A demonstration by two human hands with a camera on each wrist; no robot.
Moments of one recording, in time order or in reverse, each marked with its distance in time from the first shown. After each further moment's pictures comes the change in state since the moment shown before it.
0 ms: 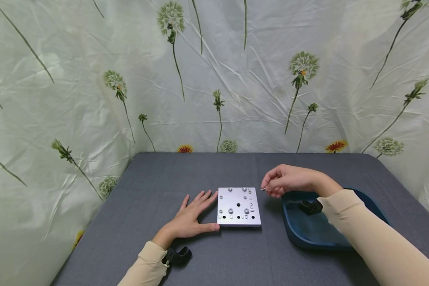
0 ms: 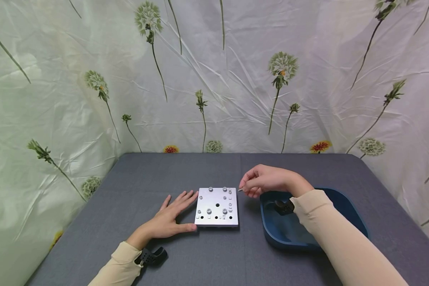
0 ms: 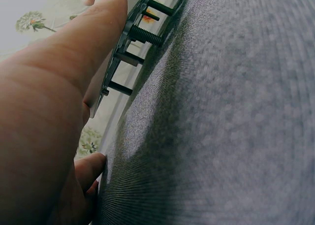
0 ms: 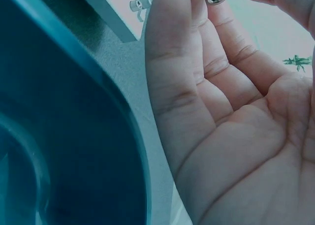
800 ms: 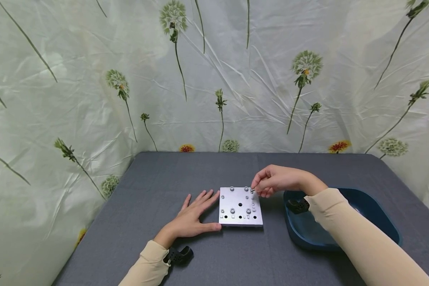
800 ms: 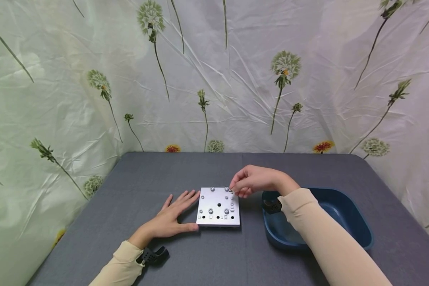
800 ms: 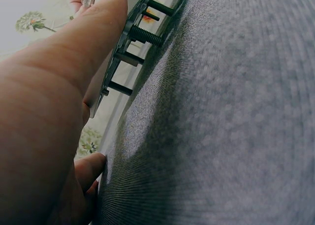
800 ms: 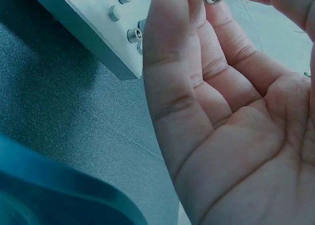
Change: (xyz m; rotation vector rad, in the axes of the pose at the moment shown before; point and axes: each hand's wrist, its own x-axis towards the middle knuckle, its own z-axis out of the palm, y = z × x) left_hand 0.000 -0.001 0.000 0.002 0.006 0.010; right_hand 0.032 -0.006 0.014 0.011 -0.015 -0.009
